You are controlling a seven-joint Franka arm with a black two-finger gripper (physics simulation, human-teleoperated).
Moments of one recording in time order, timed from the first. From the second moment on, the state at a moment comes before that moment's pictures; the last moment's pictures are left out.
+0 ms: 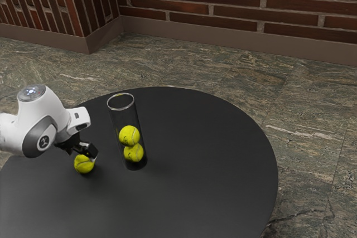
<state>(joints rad) -0.19 -0.05 0.44 -2.63 0.11 2.87 0.04</state>
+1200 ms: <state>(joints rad) -0.11 0.06 0.35 -2.57 -0.02 2.85 0.07</state>
